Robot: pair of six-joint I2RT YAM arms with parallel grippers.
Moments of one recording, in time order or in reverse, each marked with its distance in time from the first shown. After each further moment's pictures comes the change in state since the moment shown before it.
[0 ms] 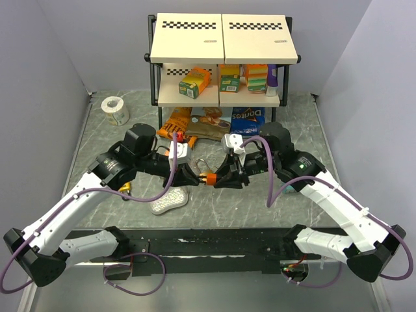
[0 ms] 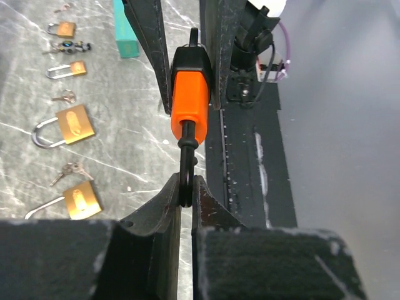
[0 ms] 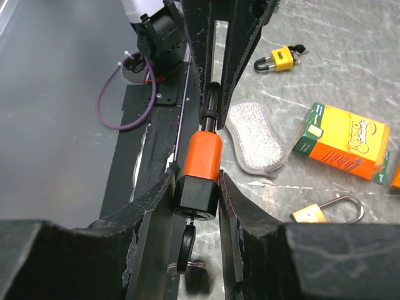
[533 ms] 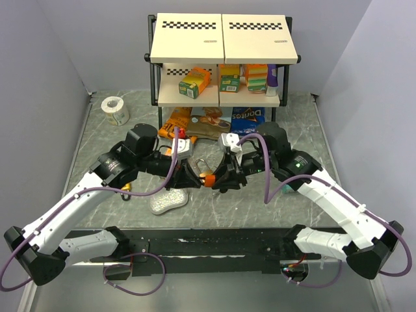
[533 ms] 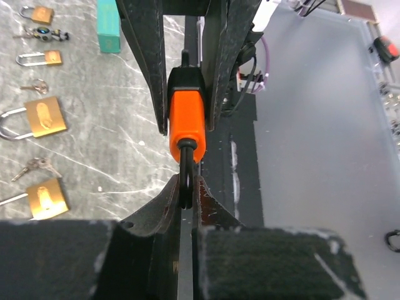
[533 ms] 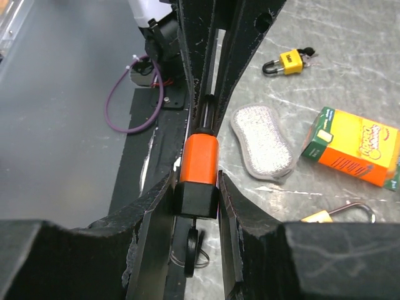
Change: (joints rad) left arm -0.026 0.011 0.005 0.032 0.002 -0.166; right arm 0.028 0.018 -0.002 0.035 -0.010 0.046
